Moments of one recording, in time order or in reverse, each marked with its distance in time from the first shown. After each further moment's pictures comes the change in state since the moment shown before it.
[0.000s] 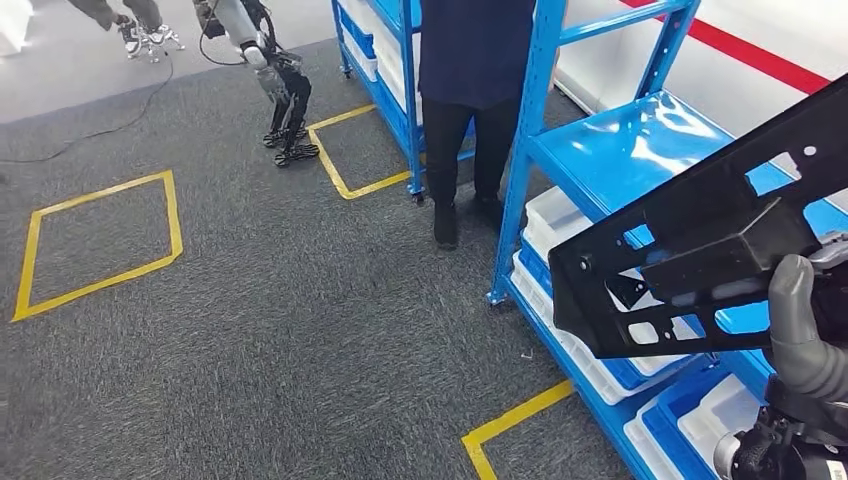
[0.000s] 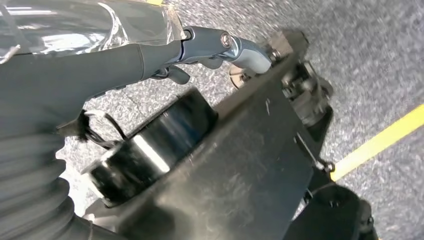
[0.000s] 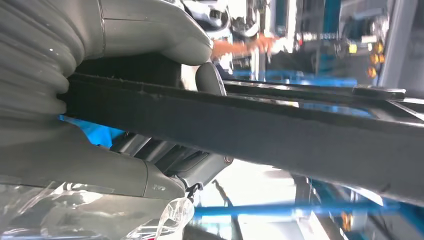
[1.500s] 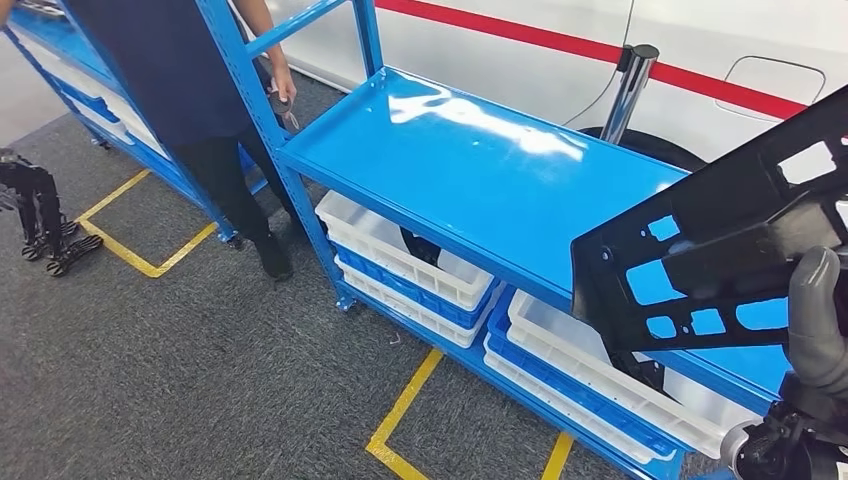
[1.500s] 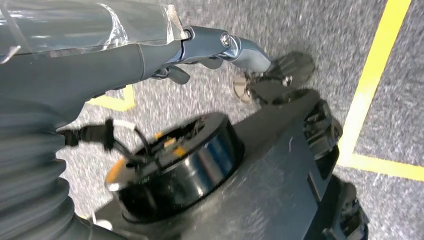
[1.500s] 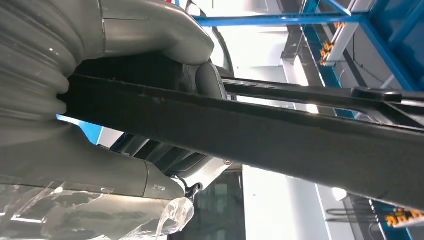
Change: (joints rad) left arm -0.002 0.002 0.002 0.000 -0.002 -0.001 -0.009; right arm -0.046 -0.009 0.016 0.000 0.117 -0.057 0.055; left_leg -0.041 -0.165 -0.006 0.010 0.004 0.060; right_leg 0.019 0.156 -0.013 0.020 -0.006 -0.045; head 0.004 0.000
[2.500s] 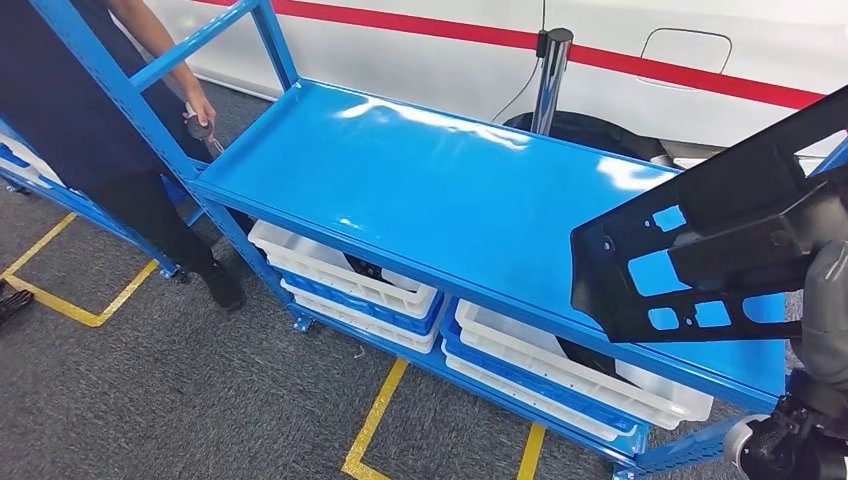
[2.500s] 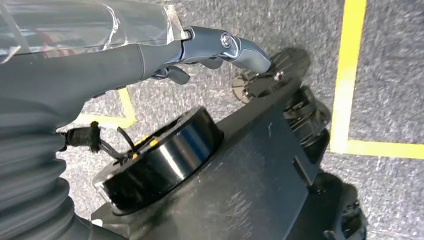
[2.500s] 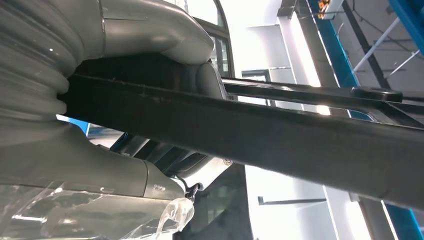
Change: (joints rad) left arm -0.016 0.003 0.001 0.000 -0.002 -0.008 0.013; right arm -0.042 -0.003 0.024 0.000 -0.037 -0.016 -0.017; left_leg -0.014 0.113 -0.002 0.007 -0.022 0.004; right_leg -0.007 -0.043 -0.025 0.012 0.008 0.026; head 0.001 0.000
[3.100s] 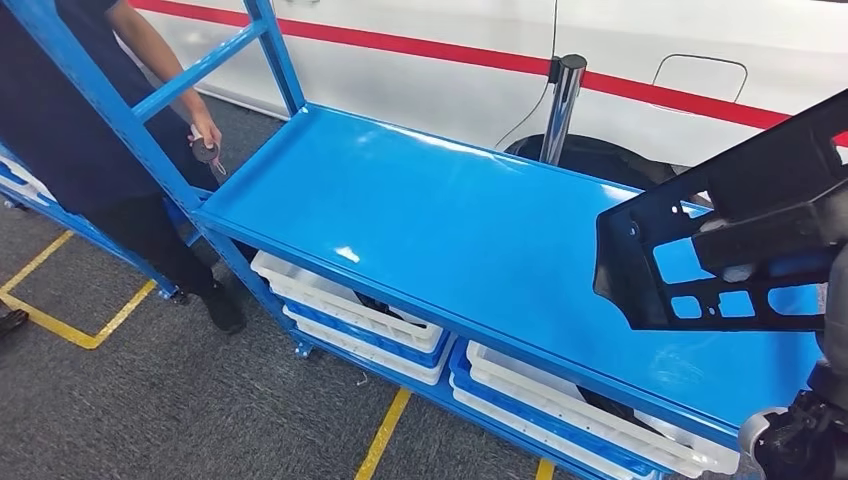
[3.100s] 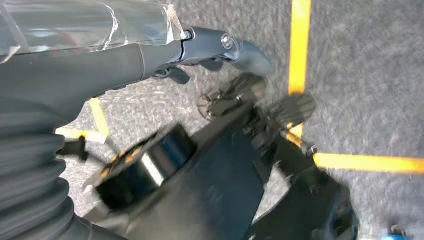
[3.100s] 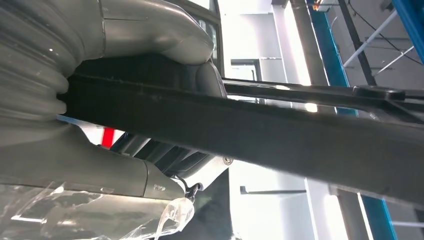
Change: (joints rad) left arm -0.017 0.004 0.000 0.000 0.009 0.021 -0.025; right arm -0.056 -0.010 0.012 0.000 0.063 -0.017 0.042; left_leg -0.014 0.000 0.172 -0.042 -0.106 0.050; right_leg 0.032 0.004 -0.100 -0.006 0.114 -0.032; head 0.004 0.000
